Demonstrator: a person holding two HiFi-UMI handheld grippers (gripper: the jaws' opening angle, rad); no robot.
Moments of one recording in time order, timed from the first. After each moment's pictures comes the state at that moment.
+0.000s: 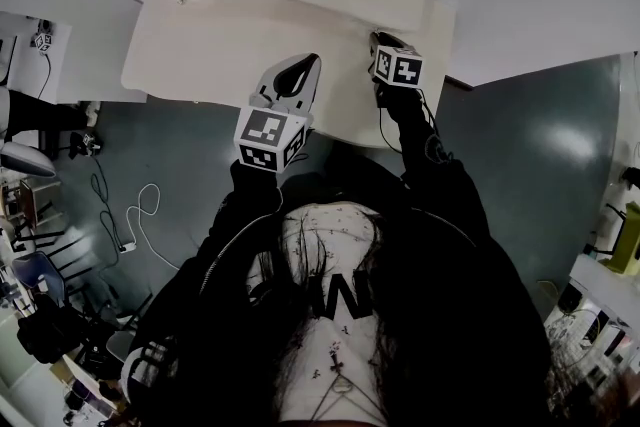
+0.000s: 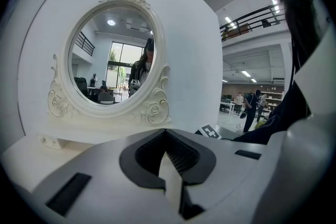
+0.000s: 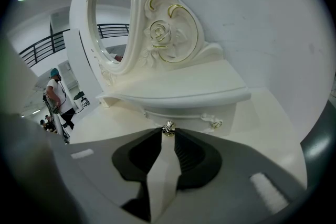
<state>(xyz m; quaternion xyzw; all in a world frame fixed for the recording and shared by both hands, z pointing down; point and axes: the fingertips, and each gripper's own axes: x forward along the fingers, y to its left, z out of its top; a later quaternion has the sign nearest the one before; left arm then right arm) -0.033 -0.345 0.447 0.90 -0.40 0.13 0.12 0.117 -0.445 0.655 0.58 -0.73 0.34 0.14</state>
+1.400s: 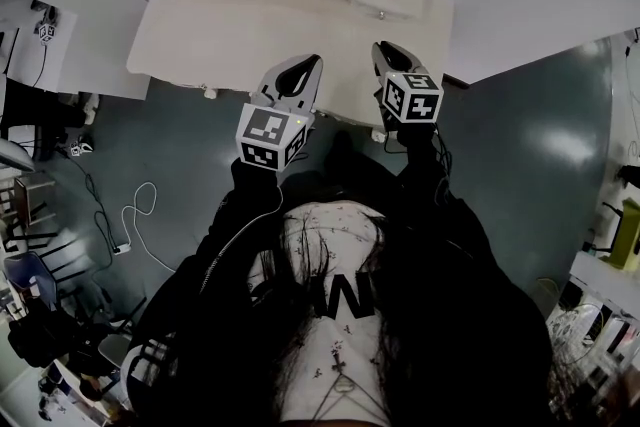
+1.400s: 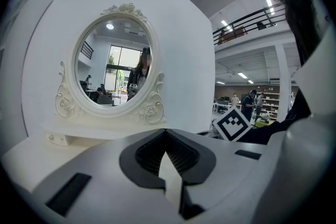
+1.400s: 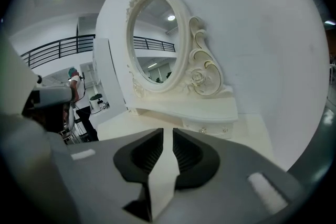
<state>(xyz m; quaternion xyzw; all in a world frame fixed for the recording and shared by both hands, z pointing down) -0.060 -0.289 0.436 0.91 -0.40 0.11 0.10 0.073 -0.344 0.541 0.55 -0.80 0.24 0.09</state>
